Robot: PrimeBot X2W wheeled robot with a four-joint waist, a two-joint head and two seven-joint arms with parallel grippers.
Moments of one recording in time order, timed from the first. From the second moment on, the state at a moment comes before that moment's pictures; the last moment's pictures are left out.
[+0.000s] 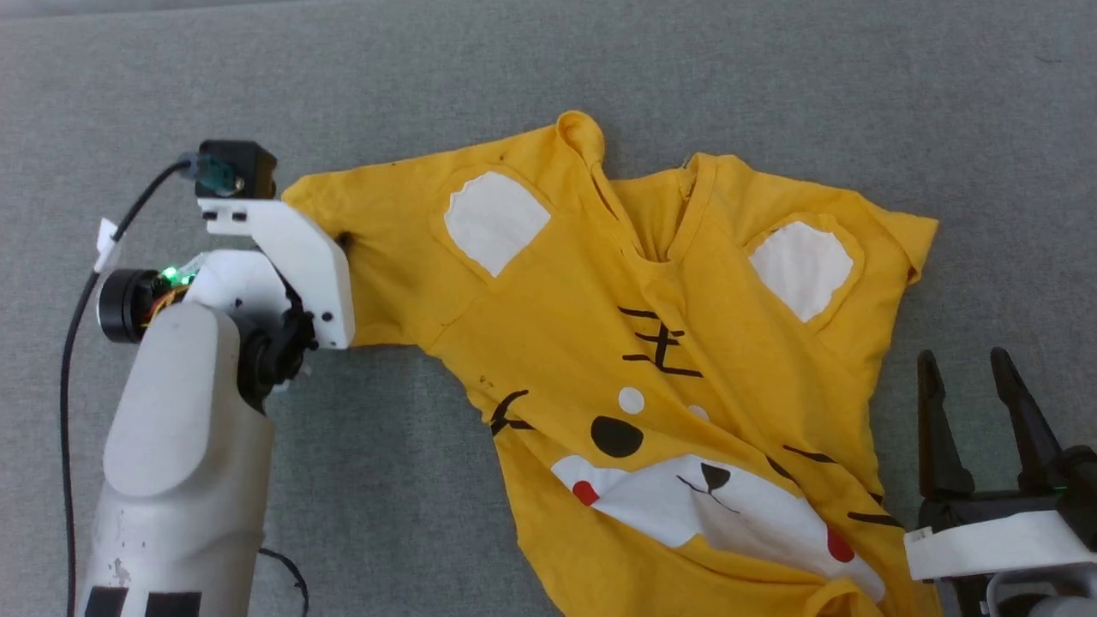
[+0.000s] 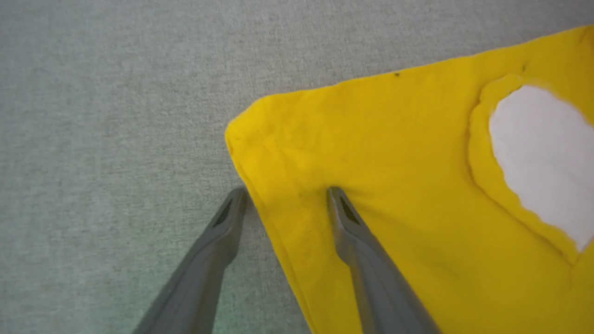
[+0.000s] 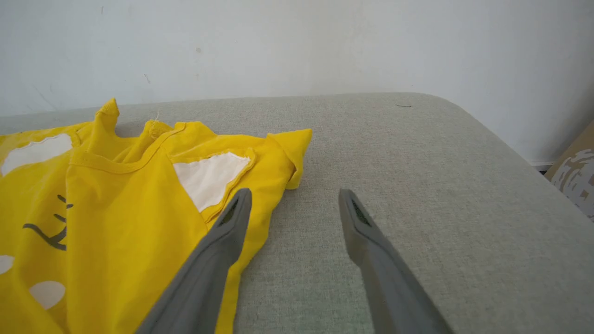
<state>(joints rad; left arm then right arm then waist) -0.62 0.20 -0.07 0.38 -0.22 -0.01 0.66 0.06 -0.05 -0.12 -0.06 0.13 0.13 -0.22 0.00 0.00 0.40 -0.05</state>
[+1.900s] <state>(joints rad) -0.09 0.12 0.18 -0.17 -0.49 0.04 0.34 -0.25 -0.20 -0.08 -0.01 0.03 0.13 0.59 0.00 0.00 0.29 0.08</state>
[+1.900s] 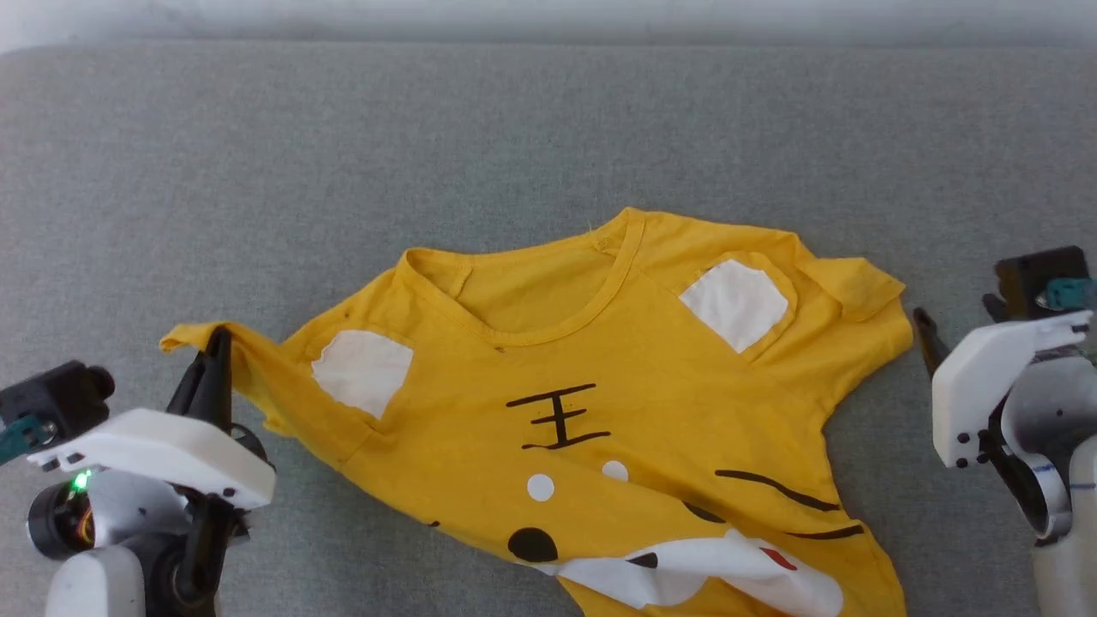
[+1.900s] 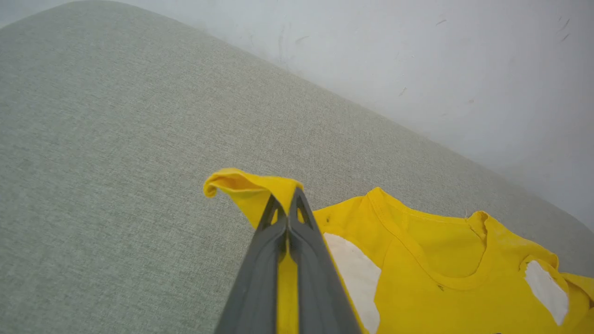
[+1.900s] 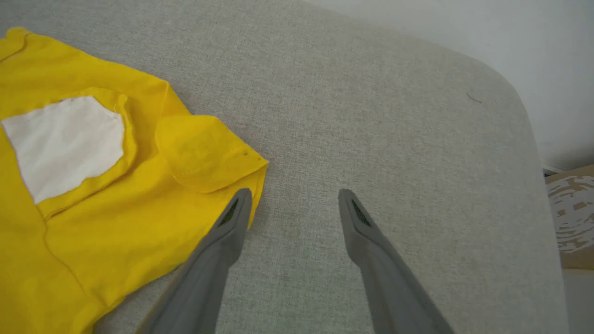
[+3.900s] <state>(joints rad) -0.92 0.19 -0.06 0.20 -0.40 -0.07 0.37 -0.97 -0.17 0.15 0.19 0.18 0.13 0.42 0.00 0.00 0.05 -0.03</state>
